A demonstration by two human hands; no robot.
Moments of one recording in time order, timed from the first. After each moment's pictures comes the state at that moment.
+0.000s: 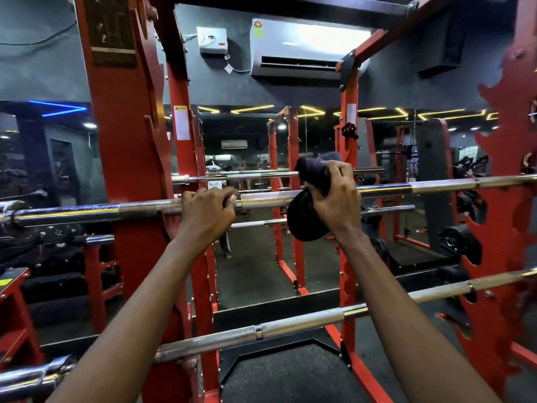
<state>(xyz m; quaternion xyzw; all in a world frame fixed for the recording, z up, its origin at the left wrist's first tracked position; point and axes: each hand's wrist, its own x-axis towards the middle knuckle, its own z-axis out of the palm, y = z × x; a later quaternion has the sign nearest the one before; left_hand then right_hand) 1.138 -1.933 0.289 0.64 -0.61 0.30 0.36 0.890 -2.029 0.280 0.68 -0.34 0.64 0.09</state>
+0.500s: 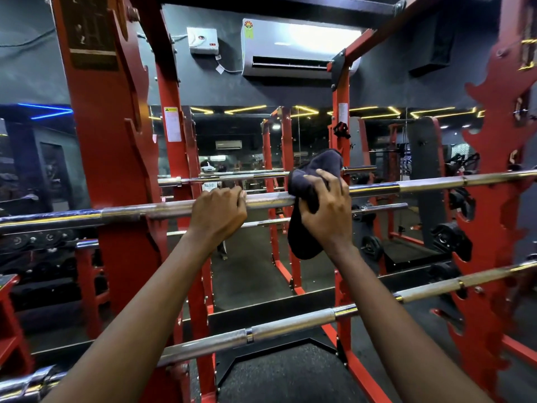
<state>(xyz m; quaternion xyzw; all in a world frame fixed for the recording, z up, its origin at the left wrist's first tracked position) 1.099 -1.952 0.296 0.62 -0.63 0.35 0.31 0.881 -2.043 0.252 0.67 -0.37 0.62 0.19</state>
